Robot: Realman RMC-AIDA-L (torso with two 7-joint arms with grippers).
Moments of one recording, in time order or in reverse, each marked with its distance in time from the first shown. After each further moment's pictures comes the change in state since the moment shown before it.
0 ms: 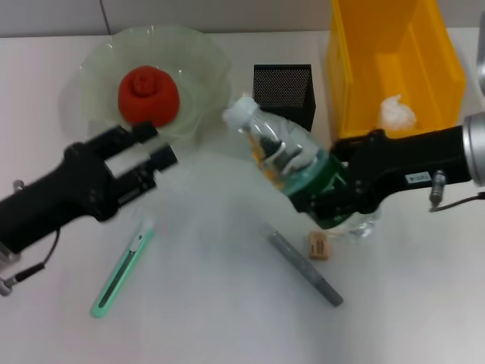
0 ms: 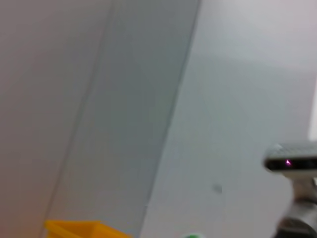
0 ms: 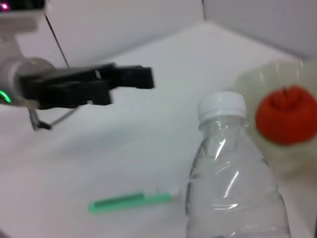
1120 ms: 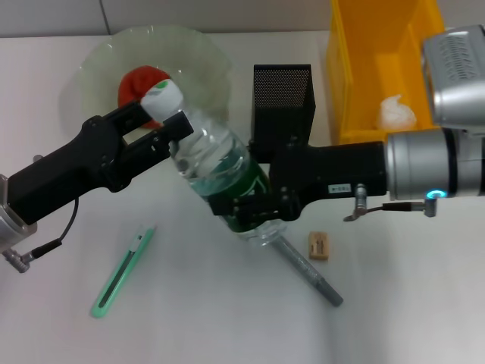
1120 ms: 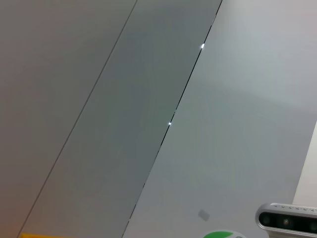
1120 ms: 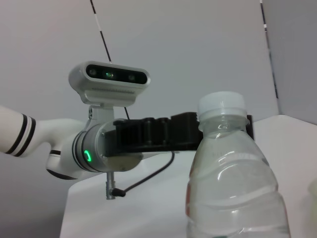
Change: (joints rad) left arm -0.087 0.000 -0.039 -0.033 0.004 0.016 -0.124; right arm 0.134 0.003 -0.135 0.519 0.465 0.148 -0.477
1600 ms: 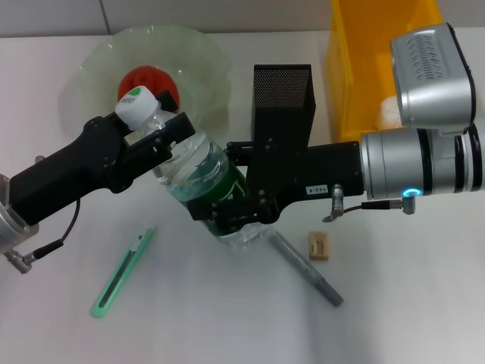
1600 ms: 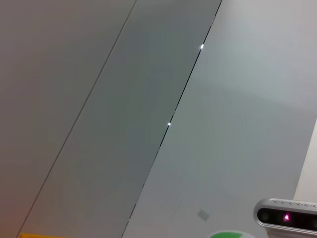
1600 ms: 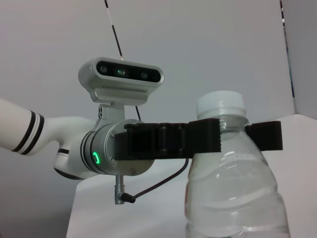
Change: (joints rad) left arm -0.005 0.000 -0.001 -0.015 0.001 0.001 0.012; right arm 0.040 0.002 -0.067 0.018 0.031 0.047 -0.002
